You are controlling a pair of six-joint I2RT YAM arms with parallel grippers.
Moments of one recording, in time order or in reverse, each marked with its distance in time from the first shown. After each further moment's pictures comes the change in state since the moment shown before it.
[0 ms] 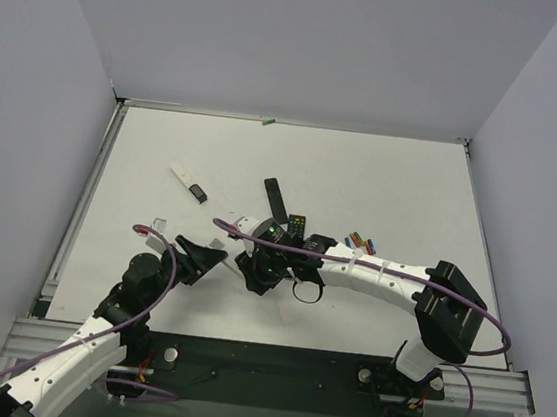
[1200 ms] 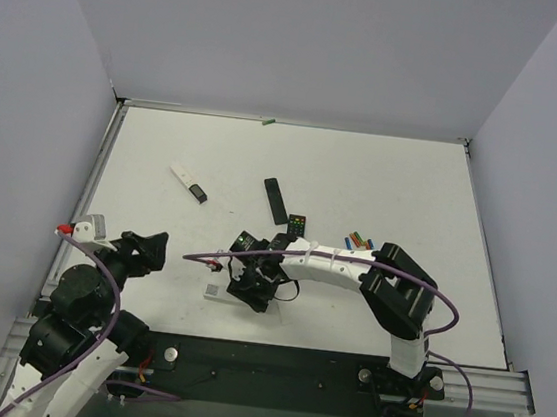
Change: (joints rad) left arm 0.001 -0.382 0.553 -0.894 -0.487 0.624; right arm 0.042 0.268 0.143 -0.250 -0.051 -0.287
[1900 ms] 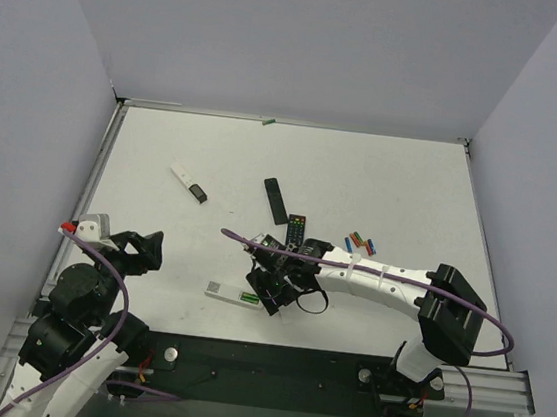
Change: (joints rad) left arm 0.001 0.001 0.024 0.006 -0.040 0.175; right arm 0.015 -0.272 -0.113 -0.098 0.182 0.460
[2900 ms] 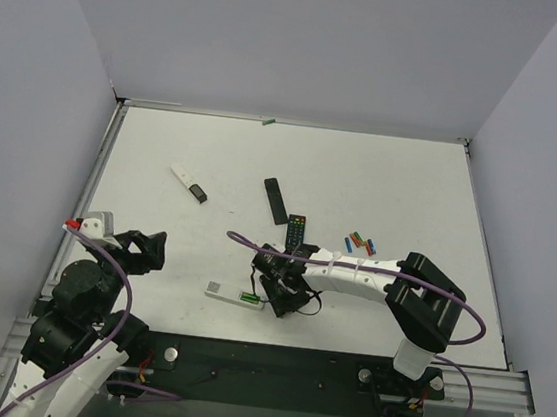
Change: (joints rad) left arm 0.029 0.026 0.000 0.002 0.047 -0.005; right arm -0.027 0.116 -0.098 0.045 0.028 0.209
